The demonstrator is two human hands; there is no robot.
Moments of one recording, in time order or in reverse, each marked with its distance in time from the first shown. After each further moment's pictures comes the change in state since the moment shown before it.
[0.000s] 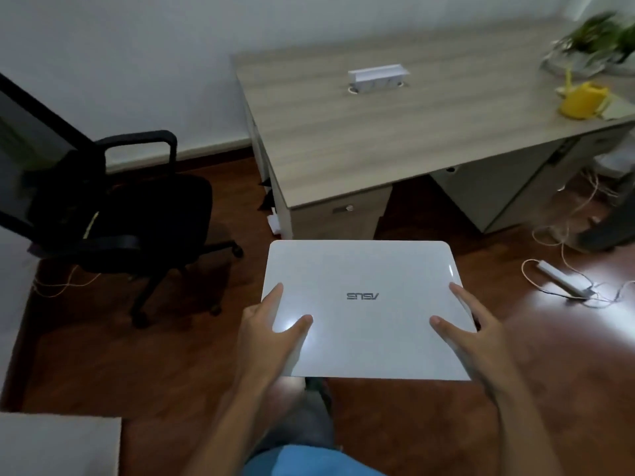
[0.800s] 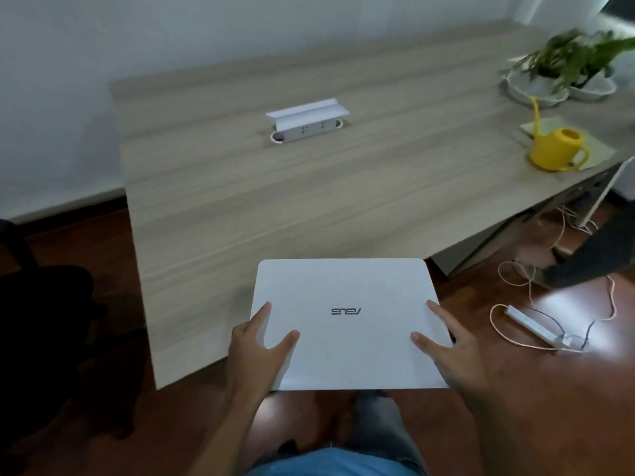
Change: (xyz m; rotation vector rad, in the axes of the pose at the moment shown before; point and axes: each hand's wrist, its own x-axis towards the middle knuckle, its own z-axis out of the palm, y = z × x) left_hand 0.368 0.168 0.237 0.039 -0.109 -0.046; right_hand 0.434 -0.052 -0.065 -0.129 0.066 0.107
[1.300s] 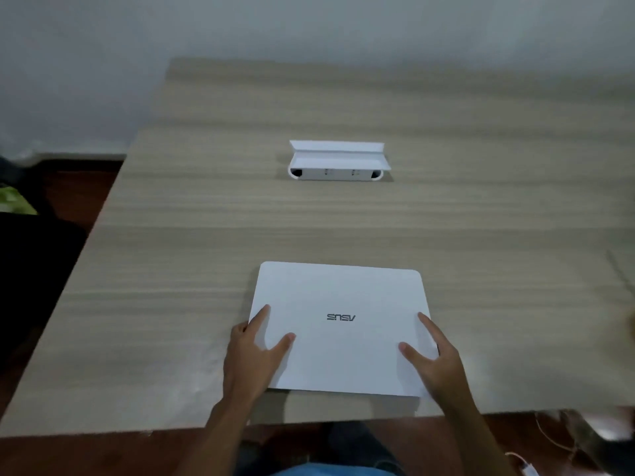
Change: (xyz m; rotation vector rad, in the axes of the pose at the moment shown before) left_hand 0.182 0.132 0.185 -0.063 0.311 -0.272; right_hand 0.379 -0.058 -0.054 -0.238 -0.336 -0.129
